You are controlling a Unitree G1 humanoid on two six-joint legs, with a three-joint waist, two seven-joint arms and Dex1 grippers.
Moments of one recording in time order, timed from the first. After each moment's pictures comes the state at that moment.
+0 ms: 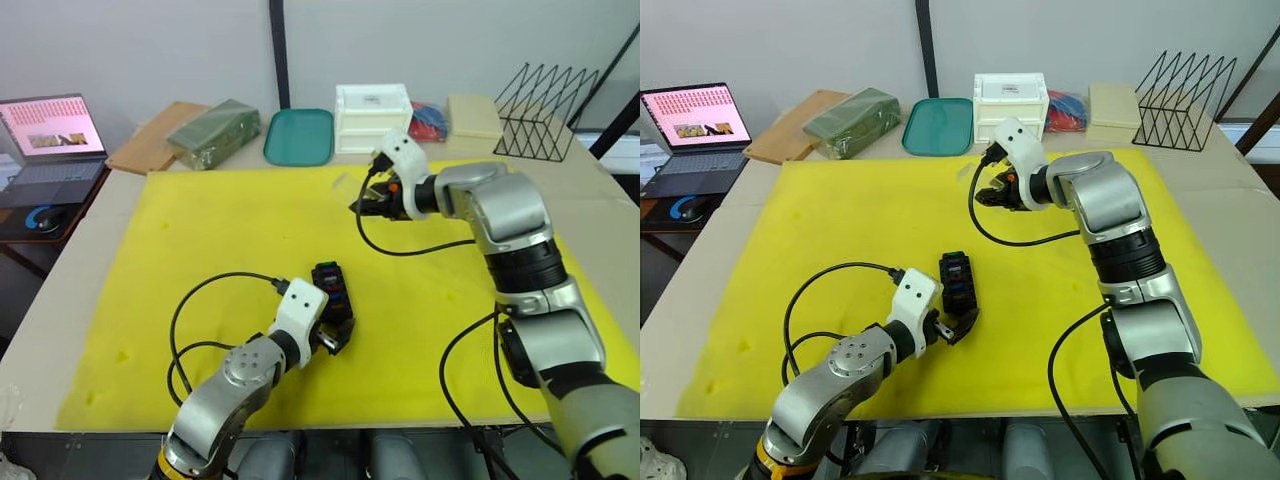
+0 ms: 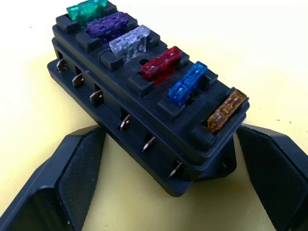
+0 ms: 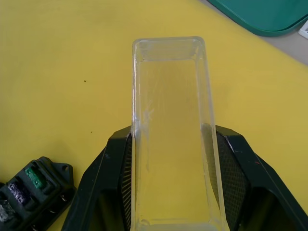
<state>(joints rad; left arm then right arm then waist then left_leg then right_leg) -0.05 0.17 -0.39 -0.61 -0.22 0.88 -0.16 -1.03 -0.49 0.19 0.15 0.13 1.07 0.84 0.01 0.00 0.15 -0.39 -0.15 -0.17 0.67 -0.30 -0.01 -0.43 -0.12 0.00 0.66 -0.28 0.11</state>
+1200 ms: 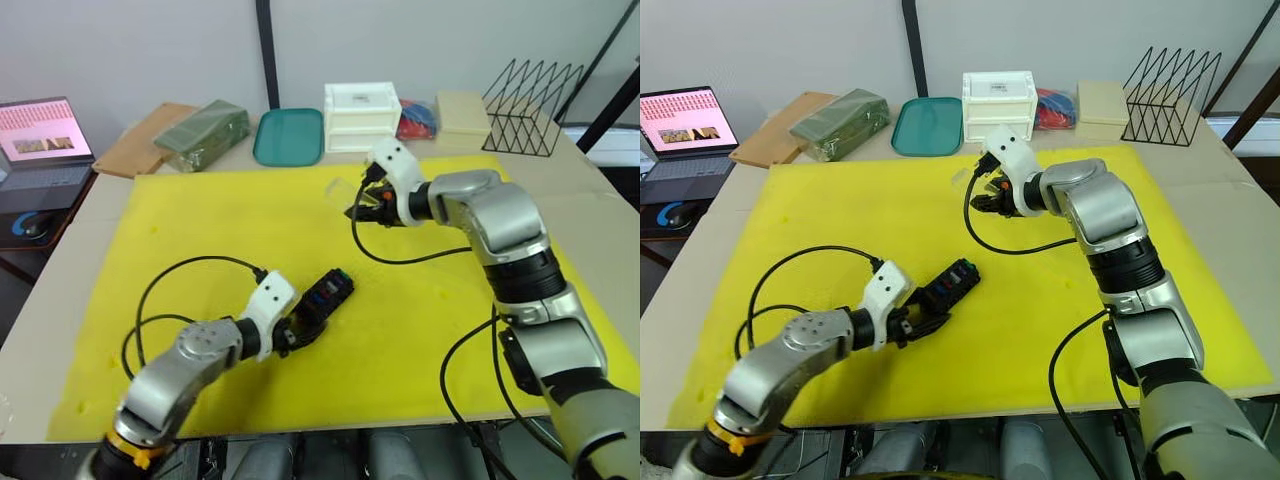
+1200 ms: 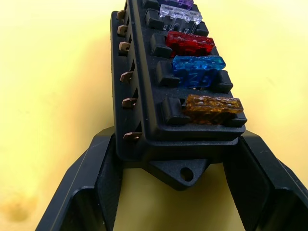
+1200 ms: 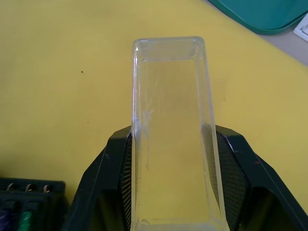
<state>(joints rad) -0.15 0.53 -0.22 -0.54 -0.37 0.82 -0.64 -0.98 -0.51 0.23 0.07 0.17 1.04 0.79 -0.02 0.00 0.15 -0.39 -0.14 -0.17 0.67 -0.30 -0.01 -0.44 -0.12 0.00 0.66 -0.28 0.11</state>
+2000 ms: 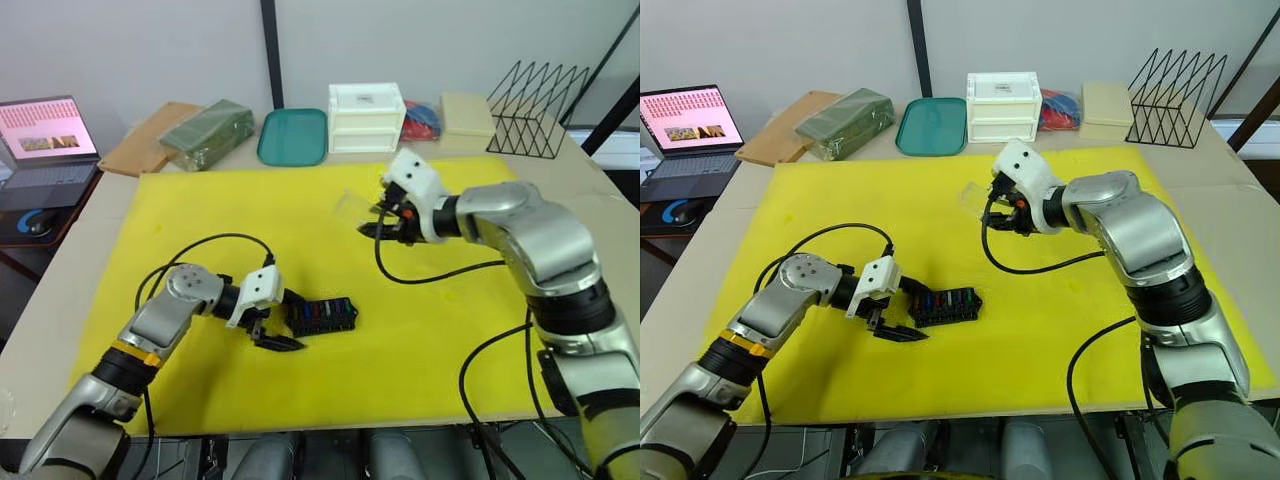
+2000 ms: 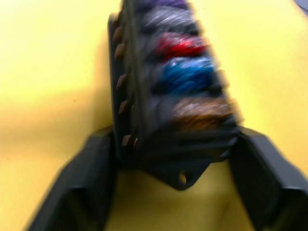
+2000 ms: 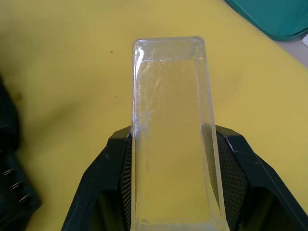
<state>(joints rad) -0.48 0.63 -0.36 0.10 -0.25 0.17 -1.32 -0.87 -0.68 0.22 -0.24 0.27 1.13 0.81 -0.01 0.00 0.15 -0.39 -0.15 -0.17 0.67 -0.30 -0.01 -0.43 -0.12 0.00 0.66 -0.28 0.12</state>
